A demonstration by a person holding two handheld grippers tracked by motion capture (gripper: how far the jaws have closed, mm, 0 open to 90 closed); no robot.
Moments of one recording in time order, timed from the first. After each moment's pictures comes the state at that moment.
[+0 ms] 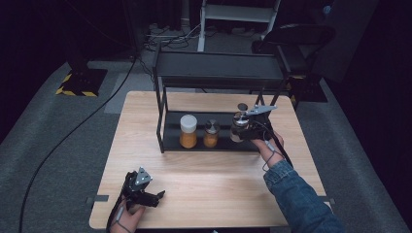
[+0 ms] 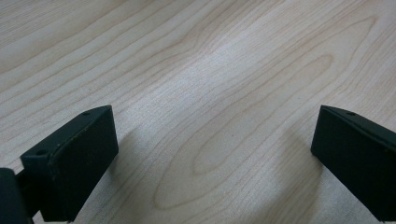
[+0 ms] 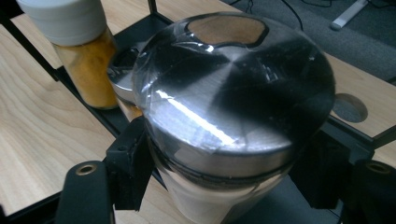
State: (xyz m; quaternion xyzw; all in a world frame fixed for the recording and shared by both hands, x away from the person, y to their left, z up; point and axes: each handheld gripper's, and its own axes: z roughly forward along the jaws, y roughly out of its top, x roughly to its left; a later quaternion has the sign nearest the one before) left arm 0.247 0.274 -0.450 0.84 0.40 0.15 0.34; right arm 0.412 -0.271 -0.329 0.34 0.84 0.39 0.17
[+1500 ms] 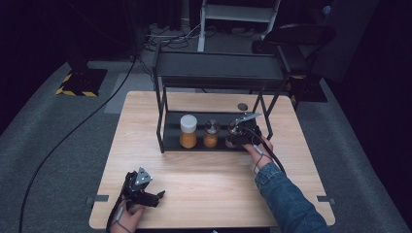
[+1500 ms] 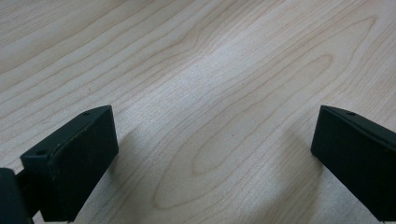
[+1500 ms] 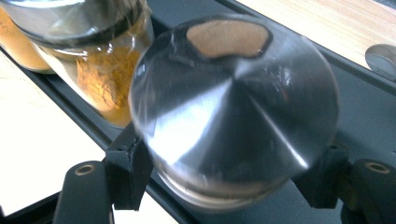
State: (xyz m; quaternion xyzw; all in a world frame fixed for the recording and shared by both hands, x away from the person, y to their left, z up) left arm 0.247 0.274 -0.450 0.84 0.40 0.15 0.34; right arm 0.438 -0.249 -0.376 0.37 0.85 0.34 0.16
